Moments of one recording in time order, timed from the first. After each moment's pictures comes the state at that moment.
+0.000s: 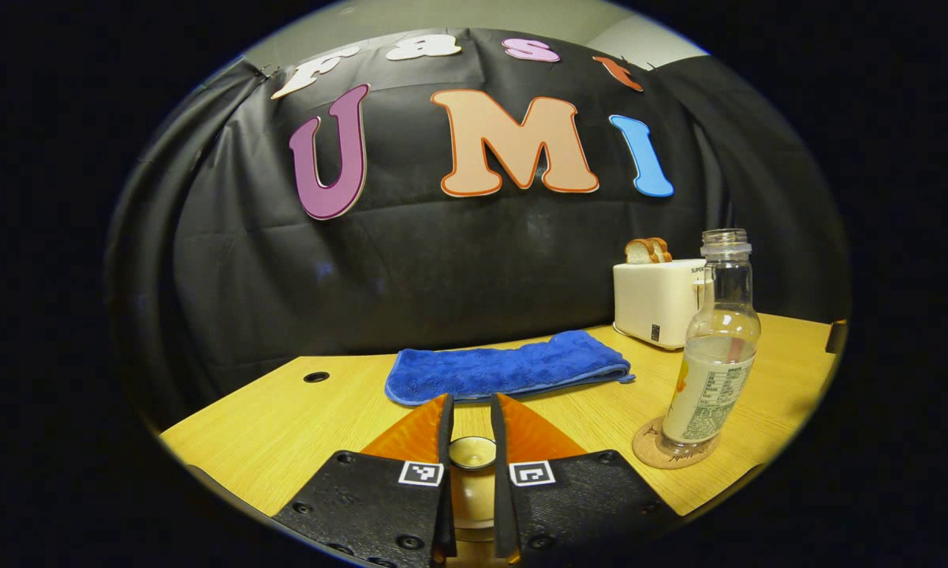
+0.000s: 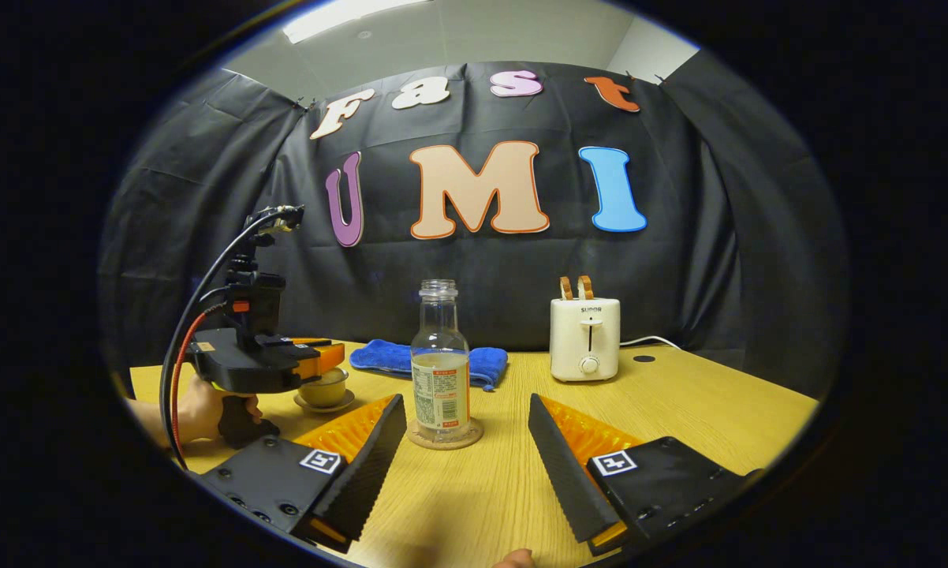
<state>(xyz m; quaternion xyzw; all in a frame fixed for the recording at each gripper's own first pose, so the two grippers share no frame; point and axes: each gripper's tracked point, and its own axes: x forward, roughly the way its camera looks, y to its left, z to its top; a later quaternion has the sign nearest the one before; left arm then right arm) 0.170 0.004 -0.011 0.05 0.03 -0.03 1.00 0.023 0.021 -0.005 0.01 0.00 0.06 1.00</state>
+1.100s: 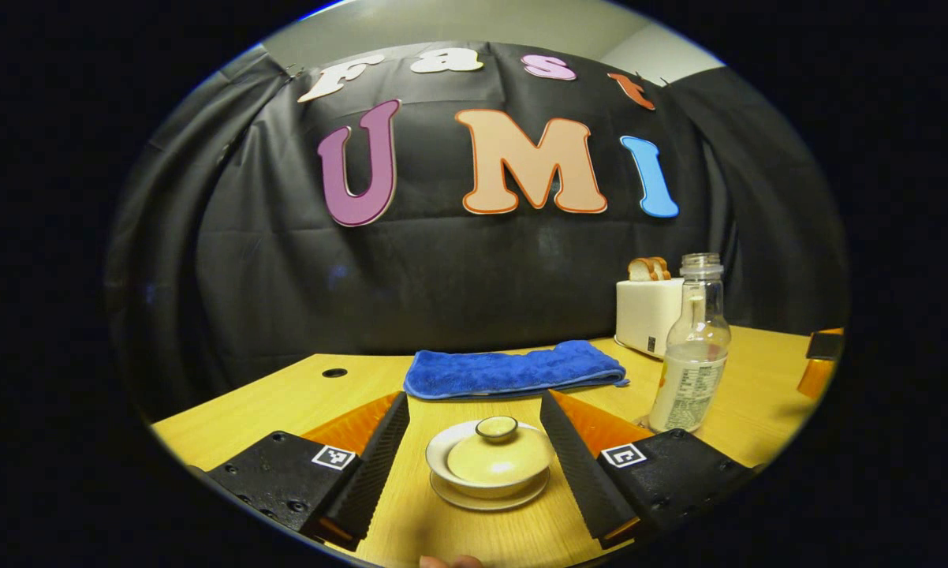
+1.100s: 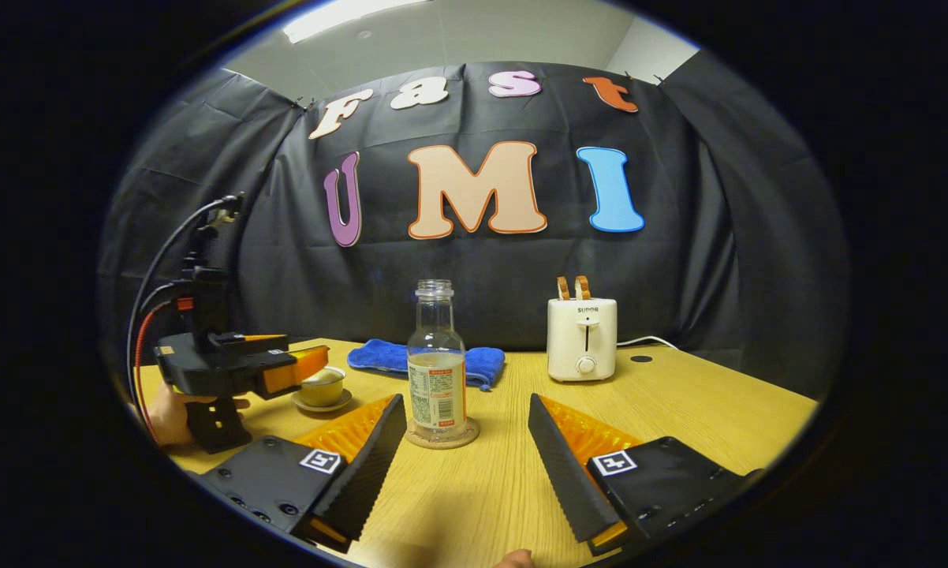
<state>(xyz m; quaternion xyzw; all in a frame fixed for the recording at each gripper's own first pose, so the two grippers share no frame) 0.114 0.025 -0.002 0.00 0.00 -0.01 1.00 0.022 0.017 -0.005 0.01 0.00 0.06 1.00</state>
